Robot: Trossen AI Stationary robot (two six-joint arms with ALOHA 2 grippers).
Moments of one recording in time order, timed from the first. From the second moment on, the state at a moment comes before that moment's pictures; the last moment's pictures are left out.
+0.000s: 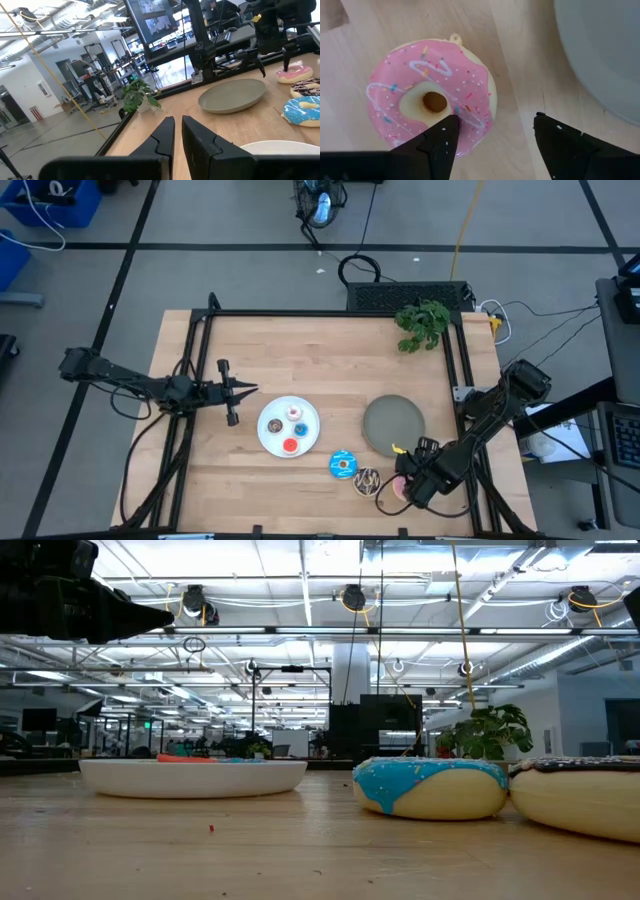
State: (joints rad) left arm -0.23 0.50 0.01 0.58 -0.40 0.41; right arm 0.82 1.64 0.96 -0.84 0.05 1.13
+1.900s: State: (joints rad) left arm -0.23 0.50 0.01 0.55 -0.41 0.38; right arm 0.80 1.62 0.82 -0.60 0.05 1.12
